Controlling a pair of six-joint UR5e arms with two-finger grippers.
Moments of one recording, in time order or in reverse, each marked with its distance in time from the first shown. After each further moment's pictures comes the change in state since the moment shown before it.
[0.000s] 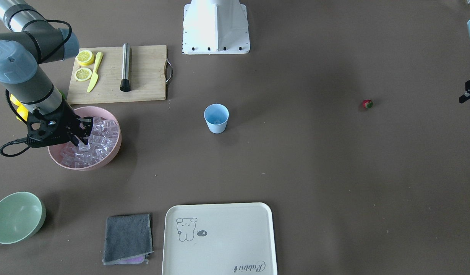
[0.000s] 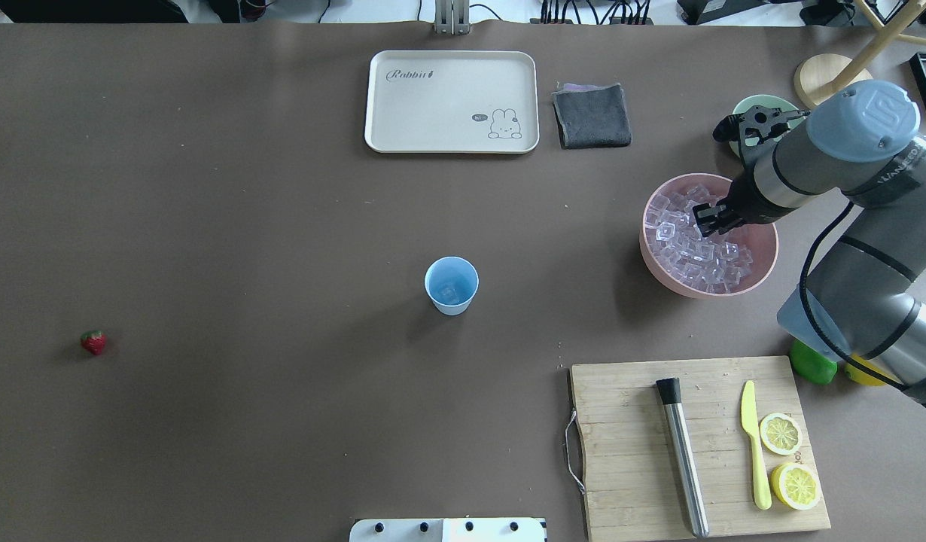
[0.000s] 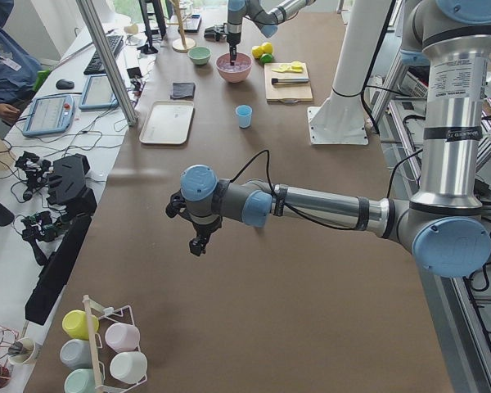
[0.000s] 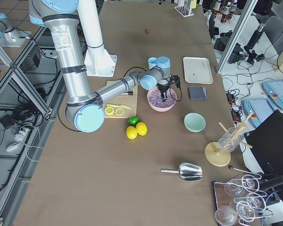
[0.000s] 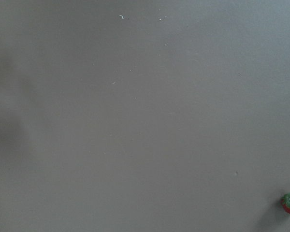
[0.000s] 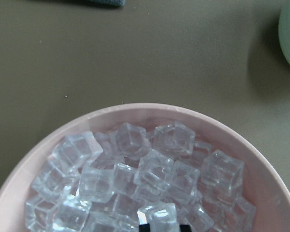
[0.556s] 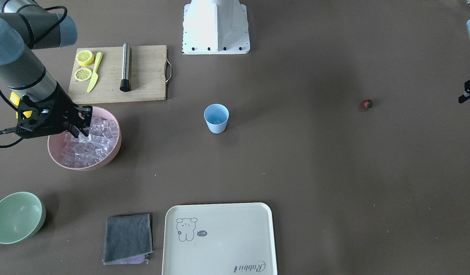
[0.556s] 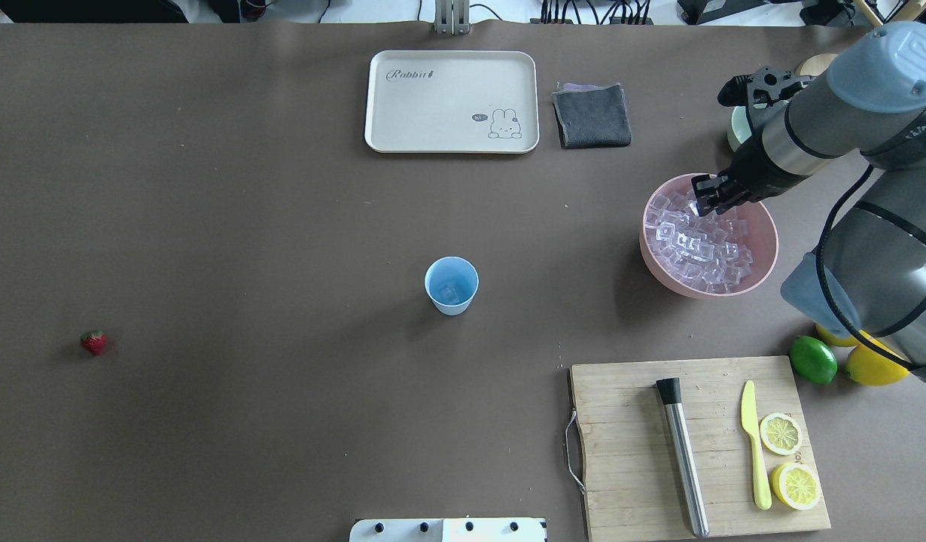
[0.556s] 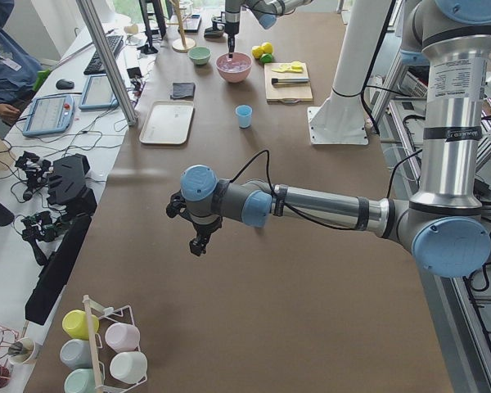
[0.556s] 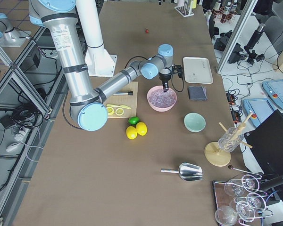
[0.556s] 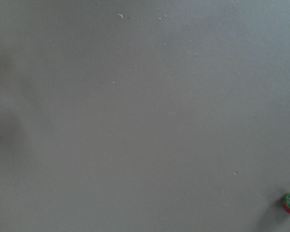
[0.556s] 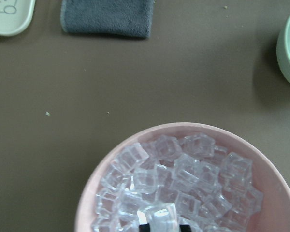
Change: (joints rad) left arm 0.003 0.000 0.001 0.000 0.000 0.000; right arm 0.047 0.096 0.102 -0.205 0.070 0.033
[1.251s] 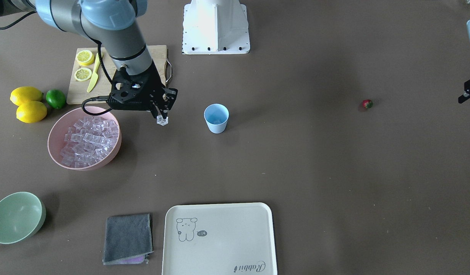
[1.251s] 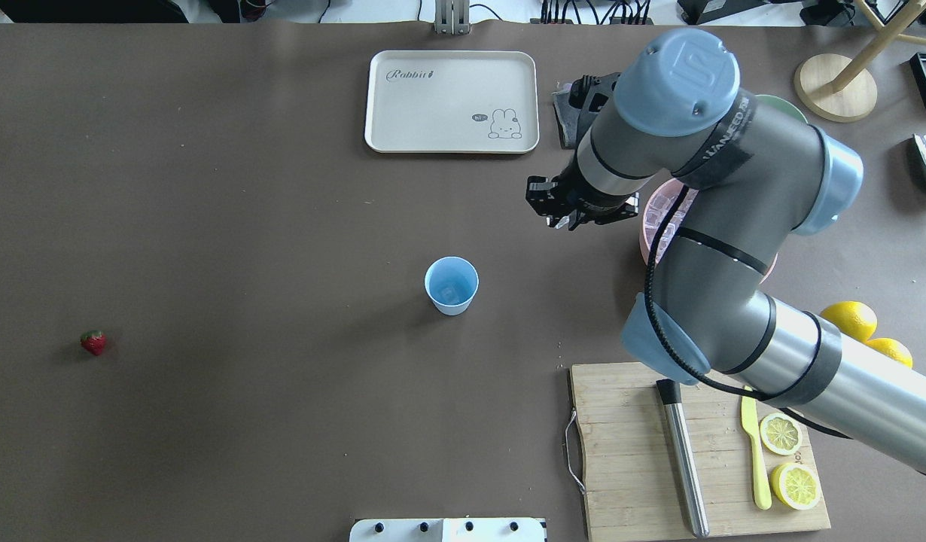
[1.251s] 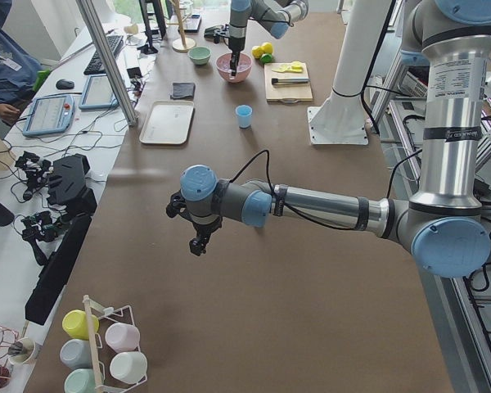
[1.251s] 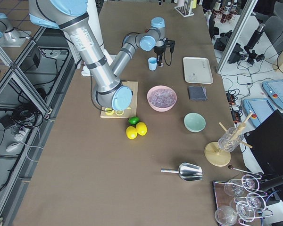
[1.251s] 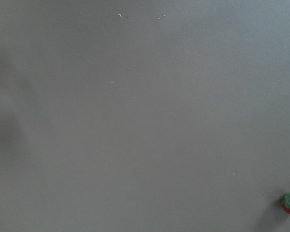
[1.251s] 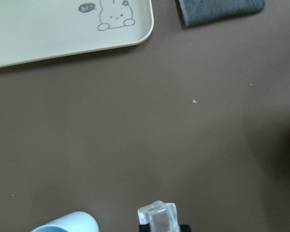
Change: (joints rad) left arm 0.001 -0.001 0.000 0.000 -0.005 -0.001; right arm -0.256 0.322 -0.028 -0.129 -0.187 0.507
